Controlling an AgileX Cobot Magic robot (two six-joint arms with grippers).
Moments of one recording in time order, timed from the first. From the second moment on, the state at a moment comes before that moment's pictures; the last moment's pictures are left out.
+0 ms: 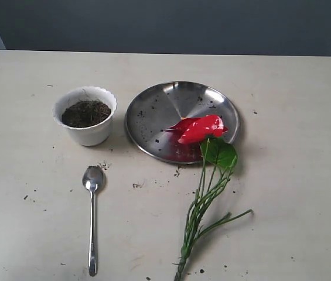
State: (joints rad) left arm 0.06 0.00 0.00 -0.18 0.24 0.01; right arm 0.69 1.21 -1.05 -1.02 0.29 1.13
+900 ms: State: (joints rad) left arm 0.06 0.00 0.00 -0.18 0.24 0.01; right arm 1.10 2.08 -1.60 0.17 0.93 0.13
